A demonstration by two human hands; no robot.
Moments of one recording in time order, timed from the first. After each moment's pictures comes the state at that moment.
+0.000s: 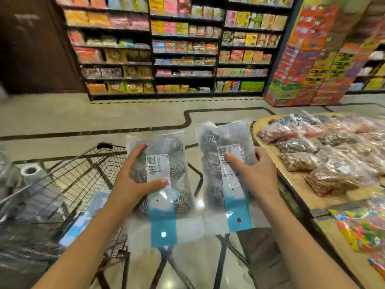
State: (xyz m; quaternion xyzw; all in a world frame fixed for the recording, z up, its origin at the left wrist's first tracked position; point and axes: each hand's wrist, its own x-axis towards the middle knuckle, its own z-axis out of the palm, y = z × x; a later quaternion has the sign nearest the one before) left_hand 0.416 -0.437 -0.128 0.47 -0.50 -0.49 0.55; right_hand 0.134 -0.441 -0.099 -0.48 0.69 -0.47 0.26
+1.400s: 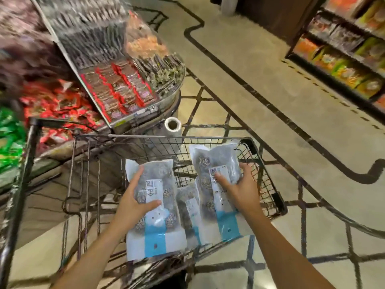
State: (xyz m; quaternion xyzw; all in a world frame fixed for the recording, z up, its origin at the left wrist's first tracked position) left_hand 0.706 -0.553 -0.364 0.77 -0.08 -0.27 0.58; right_hand 0.586 -0.833 -0.332 -0.79 0.42 -0.05 0.45
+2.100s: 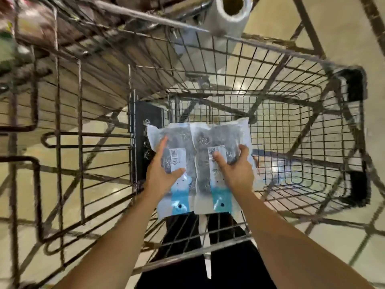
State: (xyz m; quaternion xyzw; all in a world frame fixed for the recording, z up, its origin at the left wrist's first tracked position) left_hand 0.655 -0.561 -0.549 0.82 0.10 -0.31 0.47; right_hand 0.599 -0.767 -0.568 -0.80 0.44 0.19 0.36
